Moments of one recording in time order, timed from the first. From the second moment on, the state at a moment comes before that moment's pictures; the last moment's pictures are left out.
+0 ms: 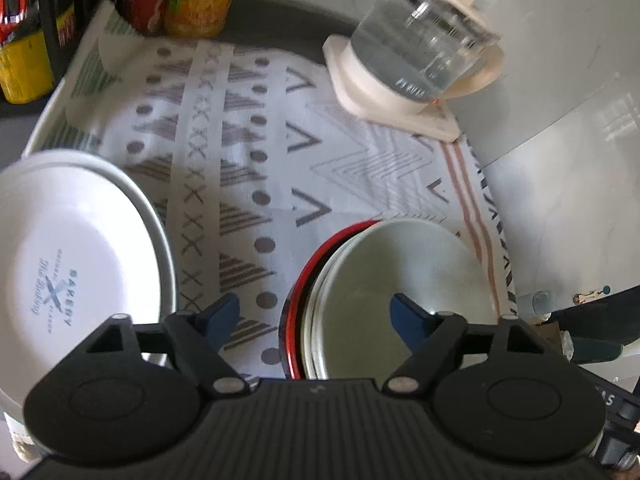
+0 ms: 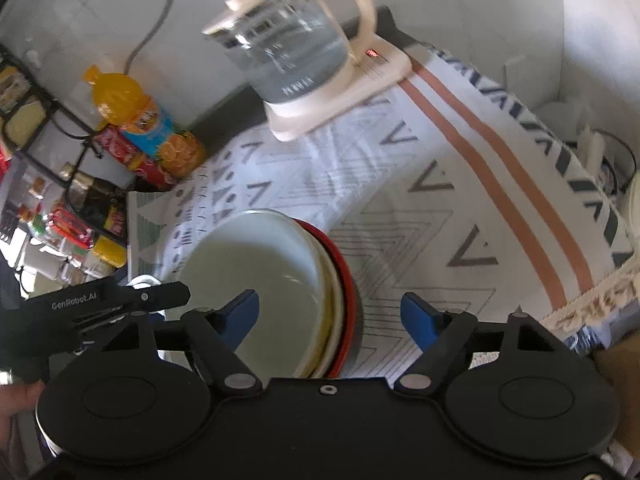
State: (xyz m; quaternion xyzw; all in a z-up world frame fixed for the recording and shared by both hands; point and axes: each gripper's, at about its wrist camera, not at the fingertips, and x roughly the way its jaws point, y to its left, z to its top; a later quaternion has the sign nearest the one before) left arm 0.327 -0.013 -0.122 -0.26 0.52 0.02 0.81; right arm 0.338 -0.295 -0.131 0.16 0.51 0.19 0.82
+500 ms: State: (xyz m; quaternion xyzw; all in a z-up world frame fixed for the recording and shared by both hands) left arm 0.337 -0.009 -0.164 -0.30 0.56 0.02 0.77; right arm 0.351 -0.283 -0.184 0.18 0.57 0.19 0.78
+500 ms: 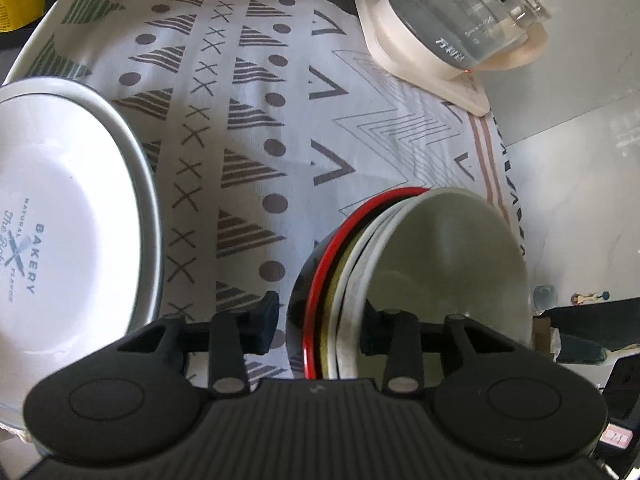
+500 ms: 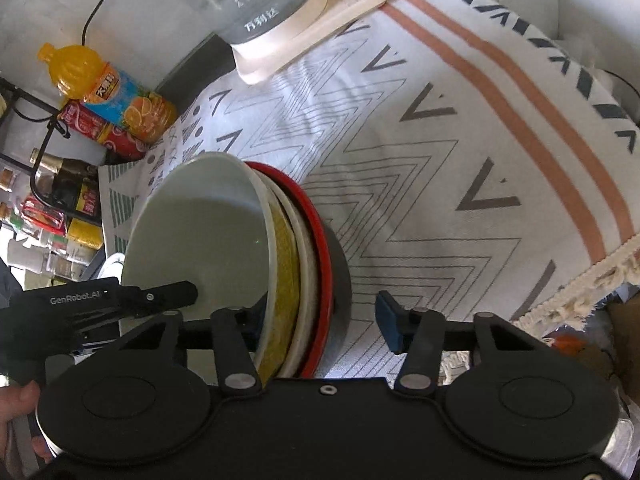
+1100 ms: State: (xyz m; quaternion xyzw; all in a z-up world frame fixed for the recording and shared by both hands) left arm 0.323 -0.006 -0.154 -0.30 0.54 0.02 0.78; right arm 0.354 -0.265 -0.174 0.14 0.56 0.21 0.79
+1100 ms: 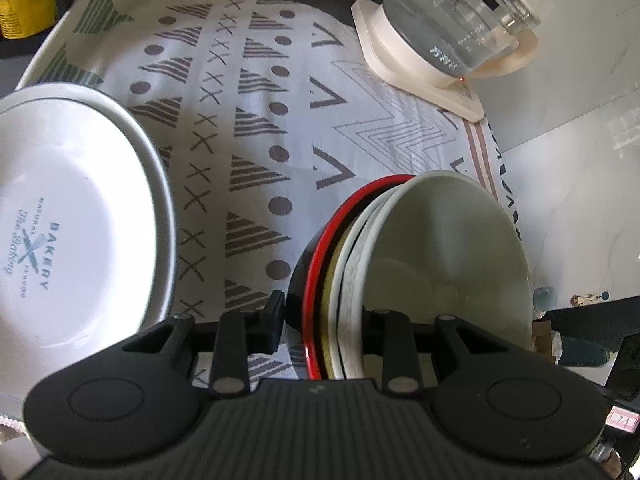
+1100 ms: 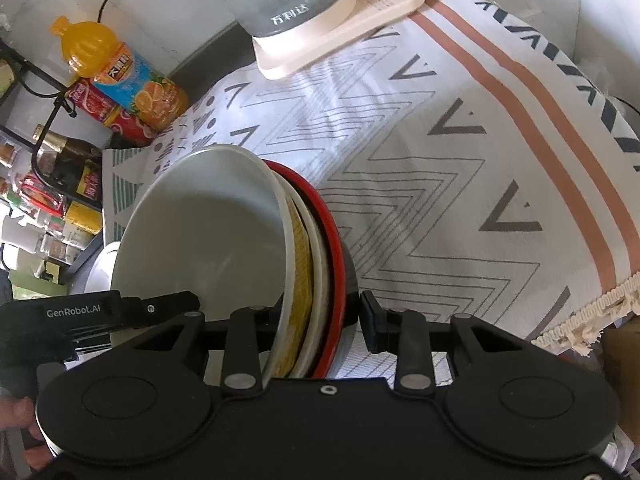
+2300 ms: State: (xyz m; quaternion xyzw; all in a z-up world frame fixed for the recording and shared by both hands) left arm 0.256 0.075 -0.081 -0.36 0.46 0.09 0.81; right arm 0.342 -0.184 -0.093 0.11 0.51 0.30 0.80
